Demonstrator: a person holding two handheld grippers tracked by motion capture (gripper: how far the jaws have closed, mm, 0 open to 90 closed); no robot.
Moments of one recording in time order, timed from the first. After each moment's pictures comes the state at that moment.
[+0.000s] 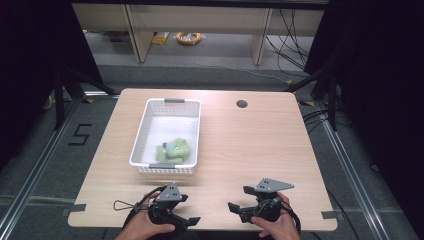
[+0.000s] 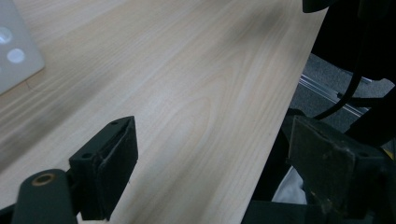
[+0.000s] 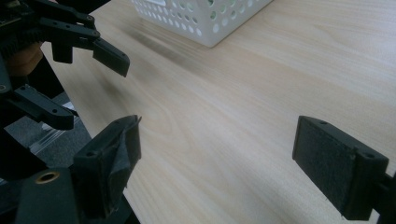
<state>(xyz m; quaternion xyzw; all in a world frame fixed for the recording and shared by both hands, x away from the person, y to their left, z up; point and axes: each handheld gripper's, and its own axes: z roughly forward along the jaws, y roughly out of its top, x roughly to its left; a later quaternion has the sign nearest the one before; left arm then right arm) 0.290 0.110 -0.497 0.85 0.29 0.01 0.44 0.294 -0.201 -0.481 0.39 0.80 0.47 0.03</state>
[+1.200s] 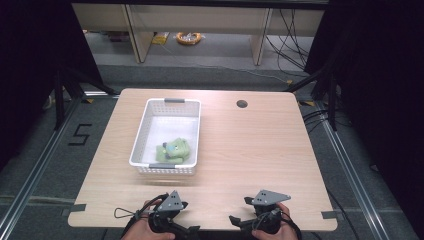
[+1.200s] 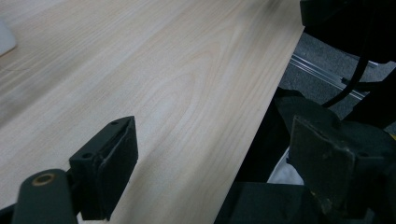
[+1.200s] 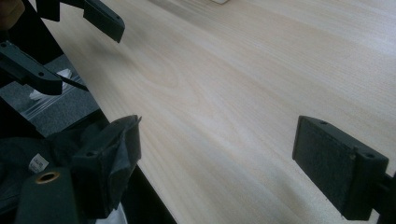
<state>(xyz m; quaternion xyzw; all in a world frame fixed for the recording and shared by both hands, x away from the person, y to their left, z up) 0.275 0.108 -0.504 0.86 0.28 0.02 0.43 0.275 -0.203 -0.497 0.36 0.83 0.42 0.06</state>
